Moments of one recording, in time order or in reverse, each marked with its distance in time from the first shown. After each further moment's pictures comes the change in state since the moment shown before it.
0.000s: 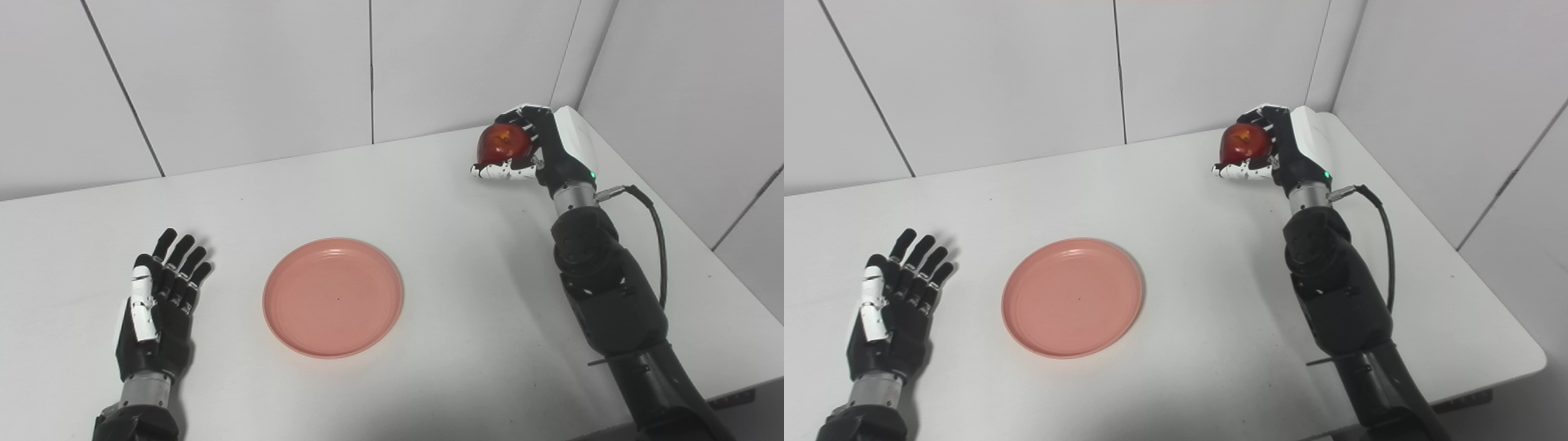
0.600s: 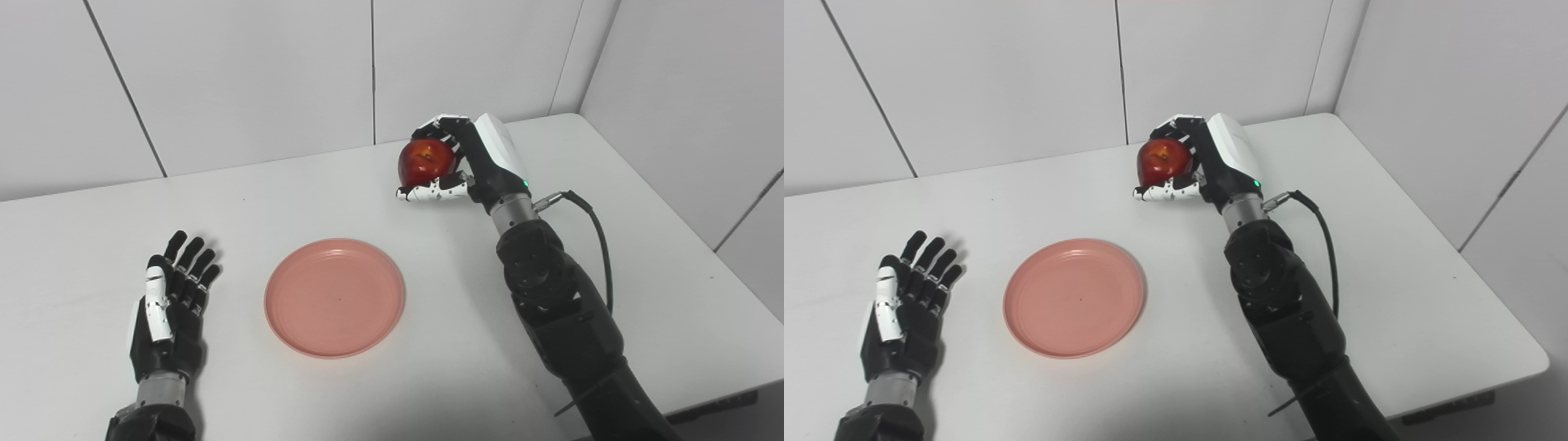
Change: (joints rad) left arm 0.025 -0.043 -0.034 -0.055 0.040 0.026 0.073; right arm -0.015 0.139 0.143 -0.154 -0.057 0.041 0.117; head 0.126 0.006
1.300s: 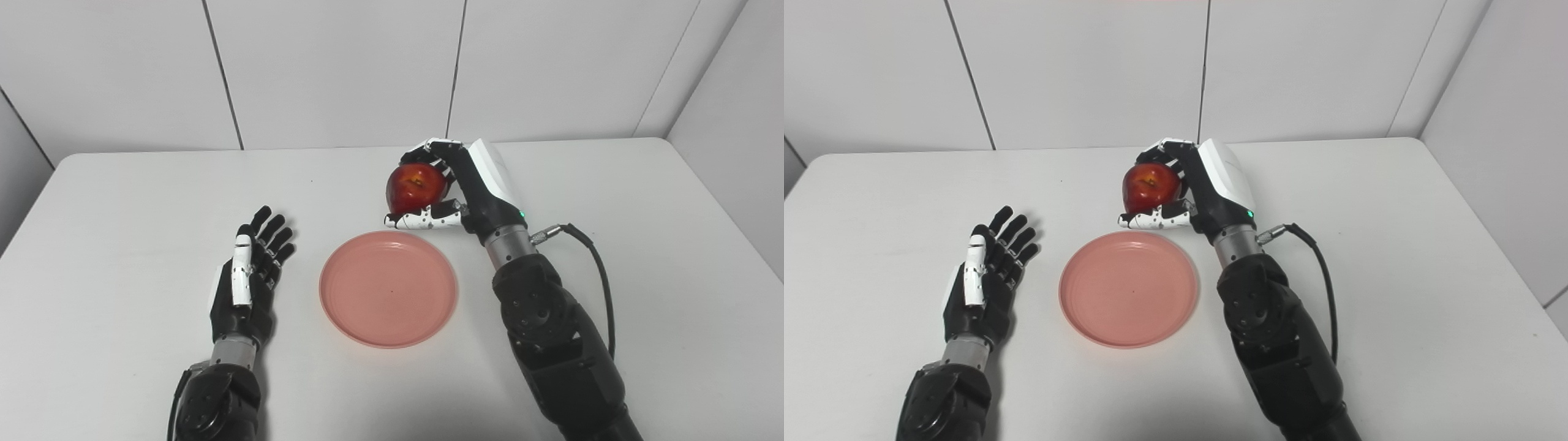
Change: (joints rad) left arm 0.026 -0.047 -0.047 -0.043 0.069 0.009 0.049; right arm -0.006 0.124 0.151 -0.001 -0.030 -0.017 0.035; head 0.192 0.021
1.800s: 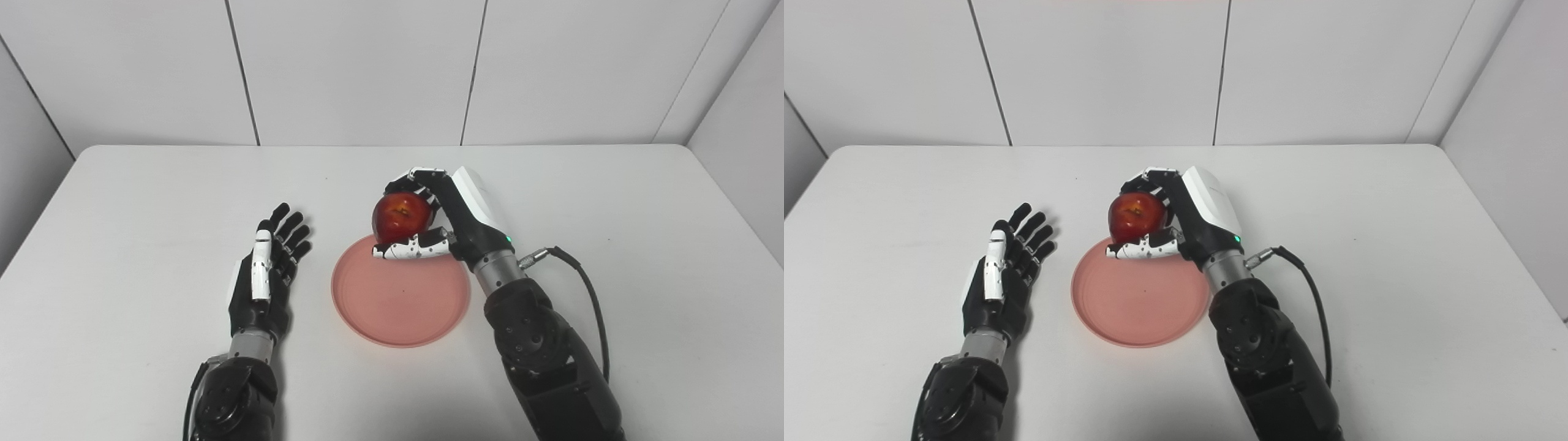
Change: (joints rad) left arm 0.002 -0.022 0.001 -0.006 0.020 0.004 0.022; right arm 0.047 0.025 0.063 0.030 0.004 -0.030 0.019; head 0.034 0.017
